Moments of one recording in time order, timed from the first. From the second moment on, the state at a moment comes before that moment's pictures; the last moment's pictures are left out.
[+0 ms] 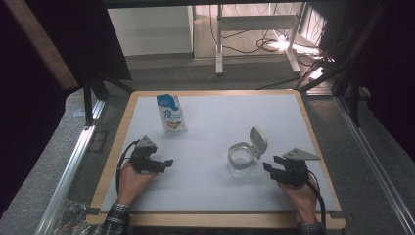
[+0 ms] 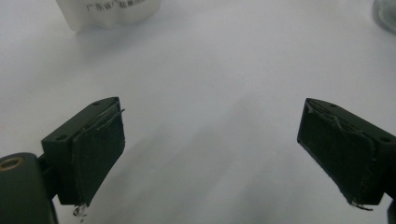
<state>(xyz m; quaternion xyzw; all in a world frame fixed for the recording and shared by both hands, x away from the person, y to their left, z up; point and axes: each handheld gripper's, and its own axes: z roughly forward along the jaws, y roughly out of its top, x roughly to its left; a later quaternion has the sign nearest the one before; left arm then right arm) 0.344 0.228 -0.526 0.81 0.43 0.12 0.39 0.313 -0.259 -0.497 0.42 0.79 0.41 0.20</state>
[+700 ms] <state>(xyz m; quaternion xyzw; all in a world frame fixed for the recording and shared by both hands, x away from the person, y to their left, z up) 0.392 0.247 -0.484 0.81 0.40 0.13 0.41 0.310 -0.254 -0.521 0.41 0.81 0.37 0.21</state>
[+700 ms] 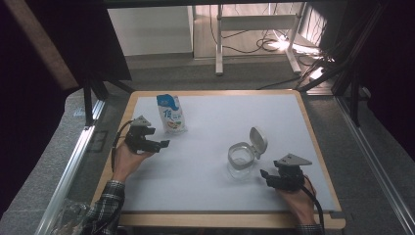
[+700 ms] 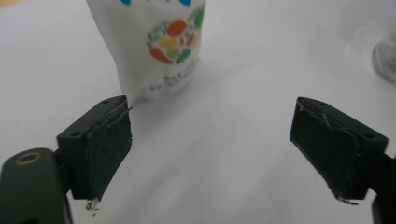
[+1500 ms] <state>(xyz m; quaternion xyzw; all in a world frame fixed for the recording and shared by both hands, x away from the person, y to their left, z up) 0.439 0.258 -0.443 0.81 0.38 0.14 0.42 0.311 -0.254 -0.531 0.42 0.81 0.36 0.20</state>
